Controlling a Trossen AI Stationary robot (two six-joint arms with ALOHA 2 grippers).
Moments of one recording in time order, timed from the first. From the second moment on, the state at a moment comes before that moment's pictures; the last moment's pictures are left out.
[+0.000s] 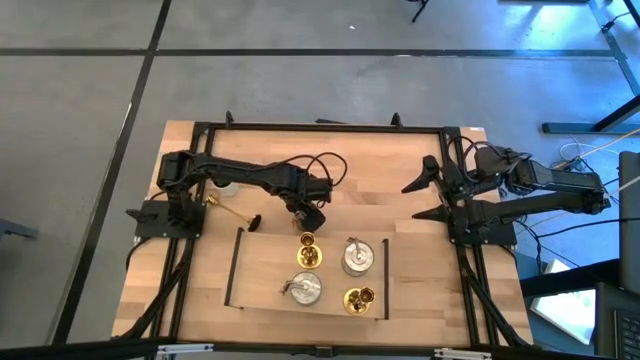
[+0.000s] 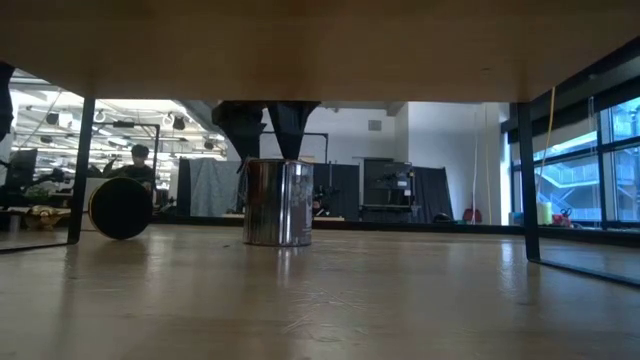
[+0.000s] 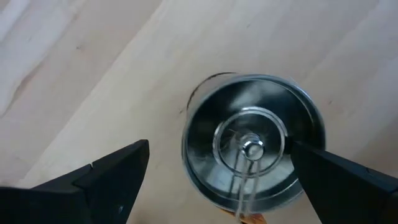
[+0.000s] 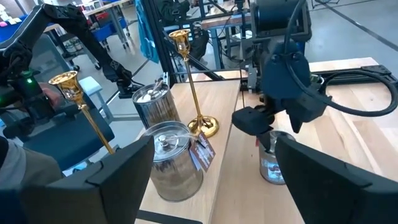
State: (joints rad) left arm 0.05 1.86 1.48 -1.00 -0.08 -0.70; right arm 0.02 0.65 0.85 -0.44 -0.27 0.16
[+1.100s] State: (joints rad) left arm -0.03 1.85 1.57 -1.04 -0.28 -0.34; right arm -0.02 0.65 0.85 -0.44 -0.29 0.17
